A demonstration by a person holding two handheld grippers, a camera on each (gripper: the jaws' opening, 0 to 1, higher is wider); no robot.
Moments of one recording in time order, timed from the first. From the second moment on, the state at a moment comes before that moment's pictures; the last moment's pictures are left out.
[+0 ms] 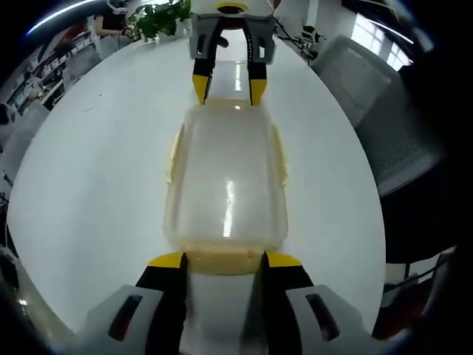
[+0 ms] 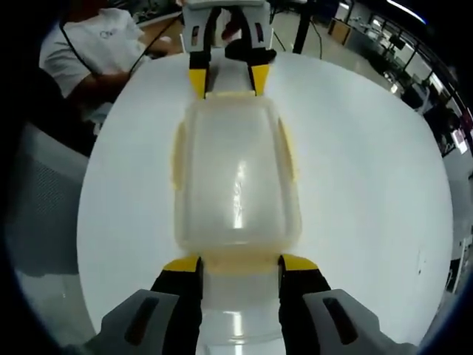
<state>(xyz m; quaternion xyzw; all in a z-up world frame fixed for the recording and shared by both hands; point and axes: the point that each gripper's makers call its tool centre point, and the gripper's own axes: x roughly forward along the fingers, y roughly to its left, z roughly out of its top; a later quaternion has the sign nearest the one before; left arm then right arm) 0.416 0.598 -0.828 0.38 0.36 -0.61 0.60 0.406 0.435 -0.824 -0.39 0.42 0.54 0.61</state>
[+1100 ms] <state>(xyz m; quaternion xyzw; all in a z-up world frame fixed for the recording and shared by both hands) 0.411 0.594 -0.776 0.36 0.34 -0.60 0.63 0.407 0.433 -0.768 -0.38 0.39 0.56 0.62</state>
